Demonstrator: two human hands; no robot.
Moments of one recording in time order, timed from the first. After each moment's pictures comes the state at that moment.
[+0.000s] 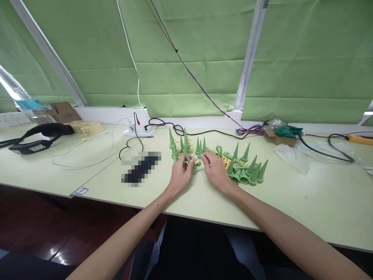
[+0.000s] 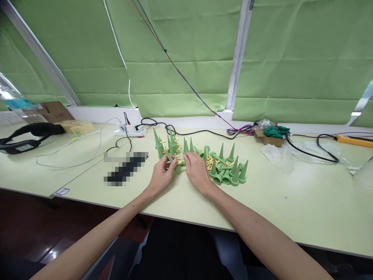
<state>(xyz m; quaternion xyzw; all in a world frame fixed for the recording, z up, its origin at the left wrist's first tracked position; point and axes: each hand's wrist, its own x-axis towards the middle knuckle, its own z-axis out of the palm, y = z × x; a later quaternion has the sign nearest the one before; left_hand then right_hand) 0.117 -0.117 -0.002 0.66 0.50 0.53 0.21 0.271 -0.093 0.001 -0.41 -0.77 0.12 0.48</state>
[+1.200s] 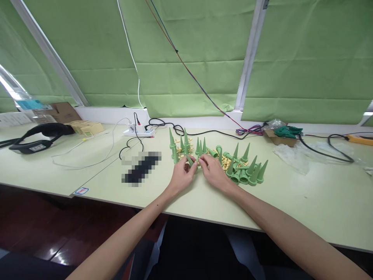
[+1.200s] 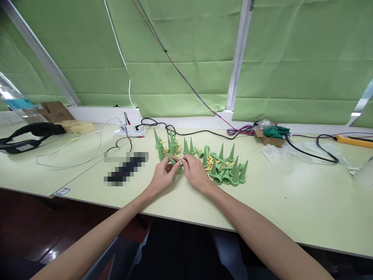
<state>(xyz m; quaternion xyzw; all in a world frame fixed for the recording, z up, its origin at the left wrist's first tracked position) 0.116 -0.116 -0.005 0.69 0.48 0.50 0.22 0.270 -0.091 -0.001 -0.36 -0.80 0.17 0.45</state>
